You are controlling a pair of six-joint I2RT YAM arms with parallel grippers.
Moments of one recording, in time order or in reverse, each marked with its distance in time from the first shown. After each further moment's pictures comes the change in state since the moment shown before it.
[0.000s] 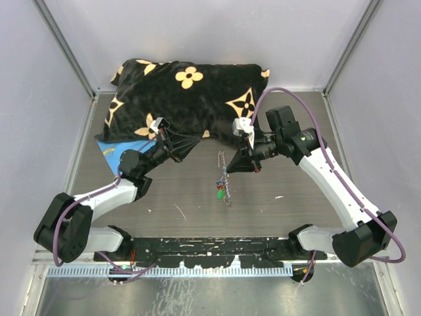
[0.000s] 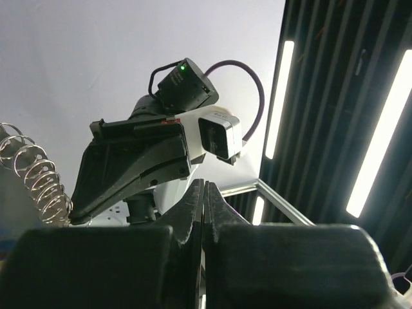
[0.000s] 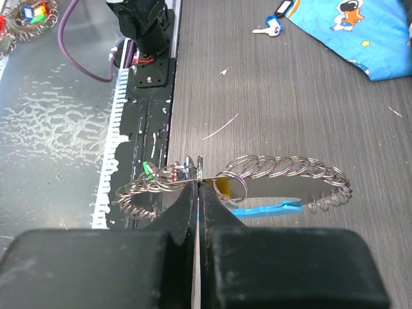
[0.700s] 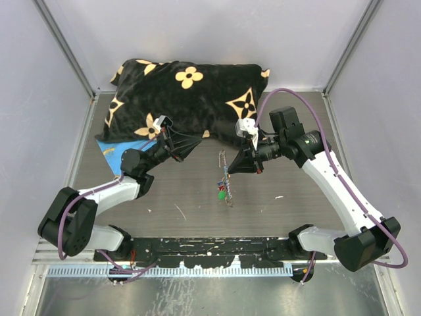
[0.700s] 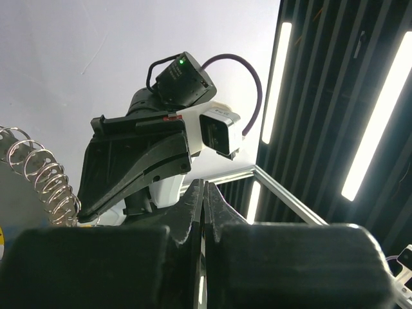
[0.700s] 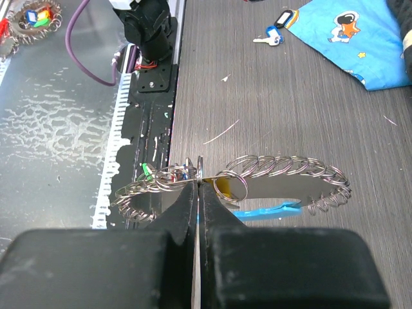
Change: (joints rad) left arm 0.000 0.077 0.023 0.127 0.048 -0.046; right arm -0.013 -0.039 -0.013 0.012 -0.024 0.001
